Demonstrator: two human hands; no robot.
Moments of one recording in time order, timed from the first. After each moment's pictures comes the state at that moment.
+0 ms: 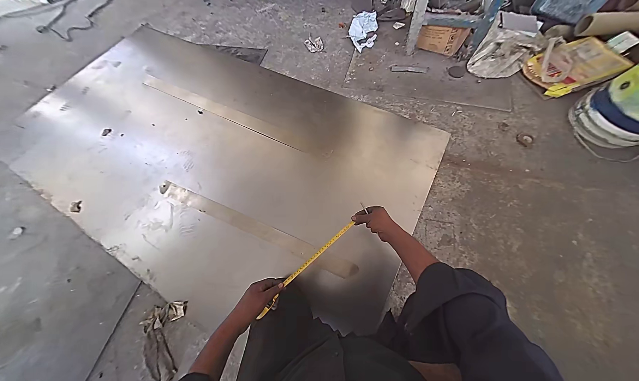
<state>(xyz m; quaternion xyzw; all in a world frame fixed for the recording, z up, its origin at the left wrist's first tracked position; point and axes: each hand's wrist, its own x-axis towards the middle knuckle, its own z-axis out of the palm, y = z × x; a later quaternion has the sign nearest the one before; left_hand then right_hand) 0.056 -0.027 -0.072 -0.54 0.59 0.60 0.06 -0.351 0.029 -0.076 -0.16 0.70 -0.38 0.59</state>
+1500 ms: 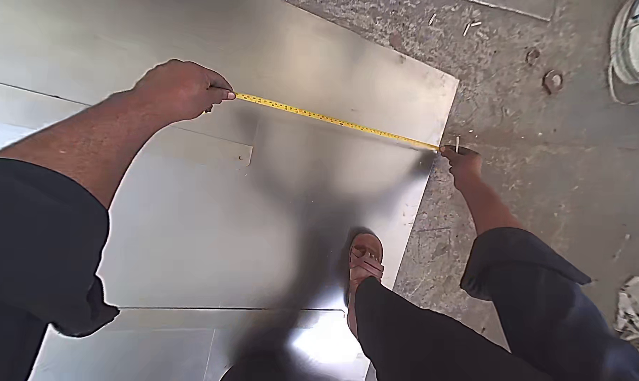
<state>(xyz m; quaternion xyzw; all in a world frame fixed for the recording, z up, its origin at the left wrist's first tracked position) -0.442 -0.521 -0.171 -0.26 0.91 0.21 0.24 -0.725 0.000 -0.257 0.08 0.91 -0.31 0.25</state>
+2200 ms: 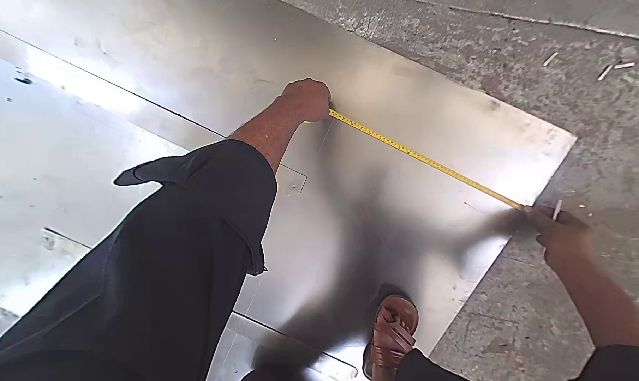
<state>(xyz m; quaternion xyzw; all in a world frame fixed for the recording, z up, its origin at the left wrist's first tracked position) -0.557 -0.538 -0.243 -0.30 0.88 0.09 0.36 -0.767 -0.011 -0.277 0.07 0.92 -0.30 0.26</state>
